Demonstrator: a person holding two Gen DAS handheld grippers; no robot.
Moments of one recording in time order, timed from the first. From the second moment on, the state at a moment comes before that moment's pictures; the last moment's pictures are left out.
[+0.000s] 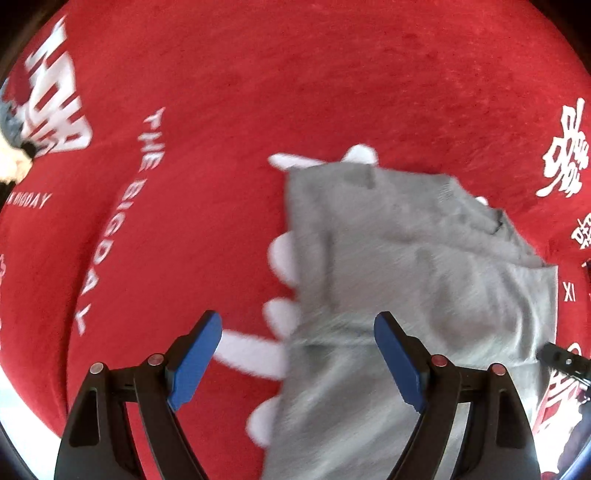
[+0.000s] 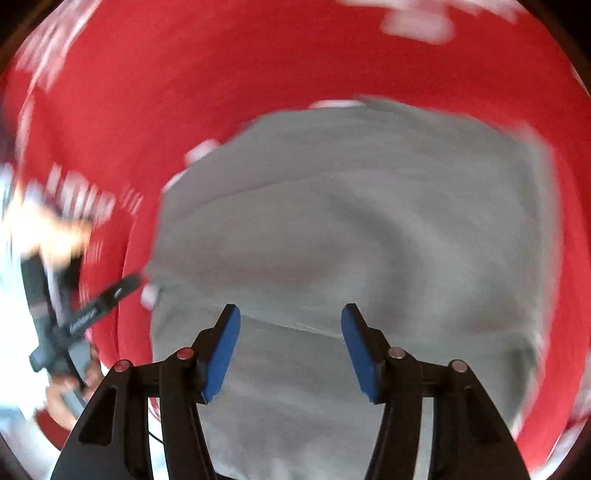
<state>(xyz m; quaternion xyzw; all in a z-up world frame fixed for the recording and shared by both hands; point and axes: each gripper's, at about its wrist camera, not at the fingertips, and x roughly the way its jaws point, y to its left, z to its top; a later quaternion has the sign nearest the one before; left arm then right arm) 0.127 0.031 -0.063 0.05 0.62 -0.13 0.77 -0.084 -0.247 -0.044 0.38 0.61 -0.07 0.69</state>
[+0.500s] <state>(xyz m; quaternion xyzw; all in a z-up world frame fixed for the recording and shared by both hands) 0.124 -0.040 -0.102 0.14 0.64 -0.13 0.75 -0.146 -0.336 -0.075 0.49 0.53 -0.16 0.67</state>
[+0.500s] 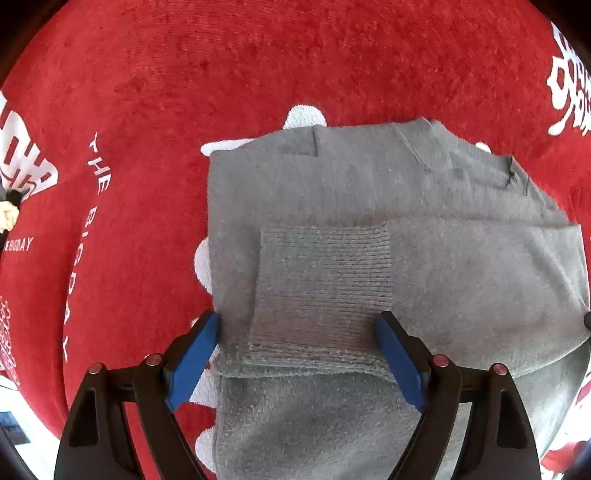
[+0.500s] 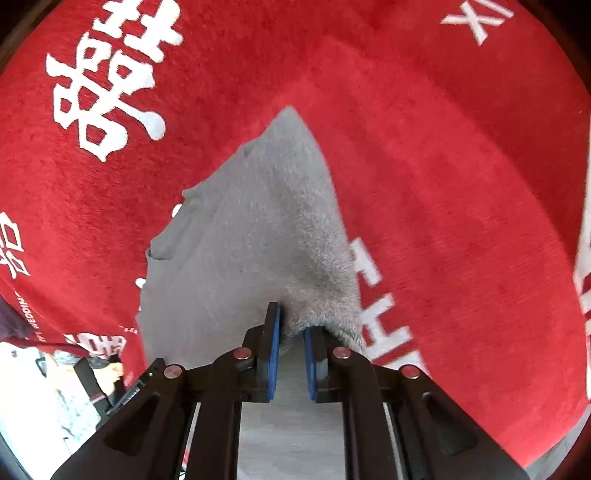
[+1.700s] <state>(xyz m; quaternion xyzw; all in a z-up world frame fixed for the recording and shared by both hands) 0.113 -0.048 -0.093 0.14 0.65 -0.10 0.74 -0.072 -0.433 -0.093 0.42 0.57 -0.22 0.68</state>
